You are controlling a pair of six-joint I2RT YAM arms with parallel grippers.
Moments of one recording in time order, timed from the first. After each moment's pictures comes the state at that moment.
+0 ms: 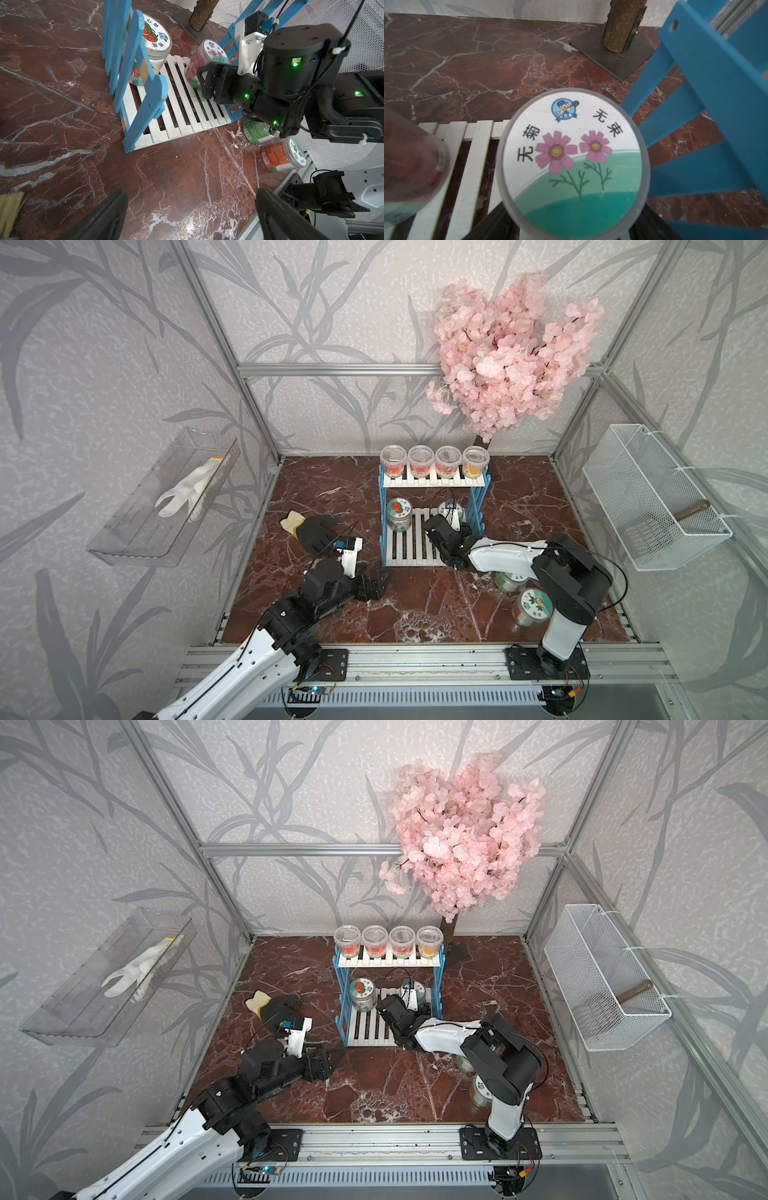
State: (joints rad) left arm -0.69 0.53 0.42 -0.38 0.09 -0.60; right arm 0.80 1.79 0.95 0.00 0.76 0.60
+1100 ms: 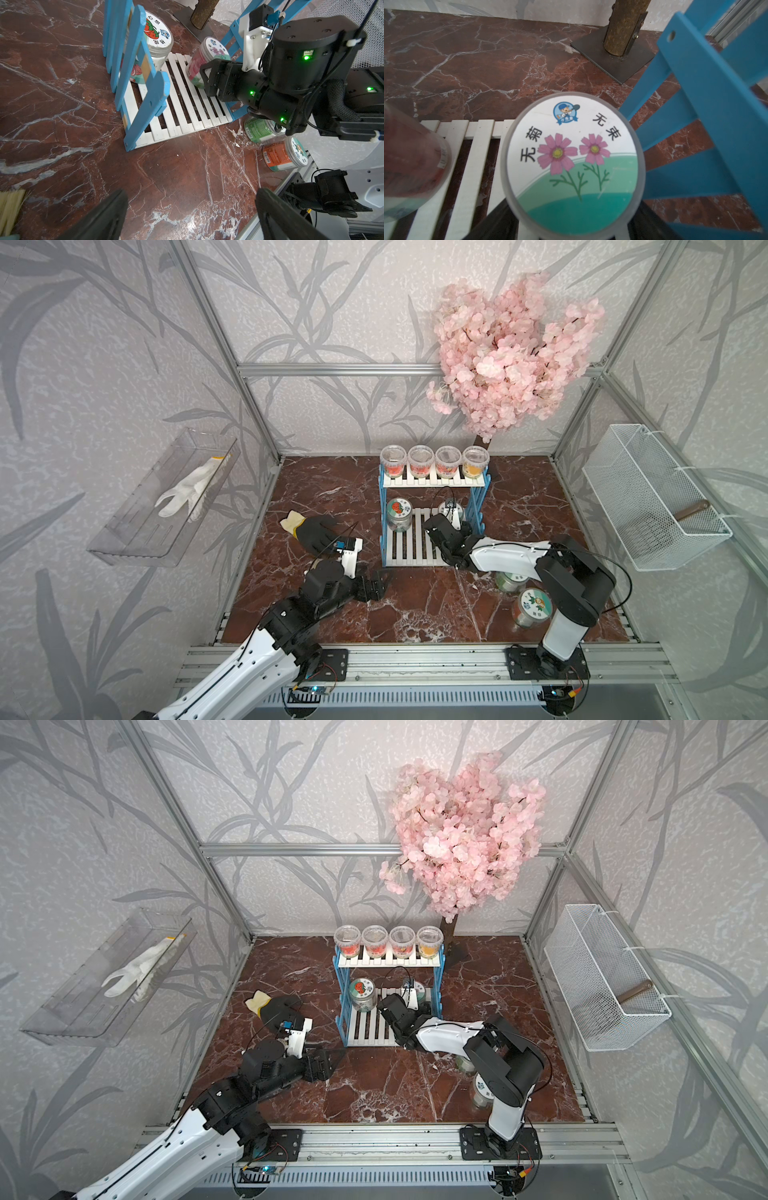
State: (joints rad) left arm -0.69 0.53 0.42 -0.39 0.08 -0.60; right arm 0.79 1.77 0.95 -0.01 0.75 0.56
